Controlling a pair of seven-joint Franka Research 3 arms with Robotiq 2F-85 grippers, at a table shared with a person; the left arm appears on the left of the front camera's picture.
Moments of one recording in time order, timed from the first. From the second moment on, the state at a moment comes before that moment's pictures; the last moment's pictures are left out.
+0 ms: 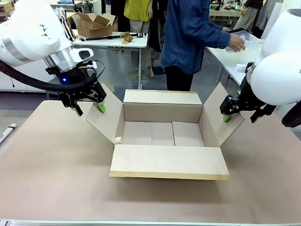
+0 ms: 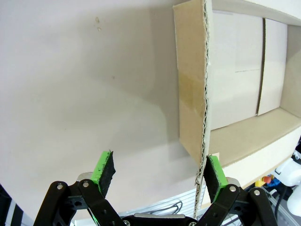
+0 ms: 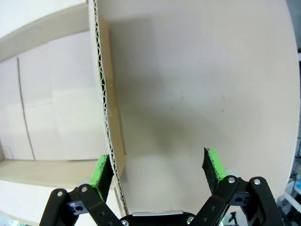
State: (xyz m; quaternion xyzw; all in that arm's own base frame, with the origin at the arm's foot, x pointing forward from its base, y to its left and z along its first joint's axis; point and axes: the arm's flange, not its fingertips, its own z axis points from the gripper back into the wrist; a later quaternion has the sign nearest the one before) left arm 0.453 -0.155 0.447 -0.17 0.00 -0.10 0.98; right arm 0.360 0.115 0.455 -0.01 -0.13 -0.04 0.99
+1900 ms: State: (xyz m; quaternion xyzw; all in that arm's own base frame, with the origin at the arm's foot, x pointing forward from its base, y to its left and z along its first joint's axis) left arm 0.453 -0.155 0.447 -0.17 0.00 -0.10 0.98; right arm 0.360 0.115 0.455 -0.01 -0.13 -0.04 0.99
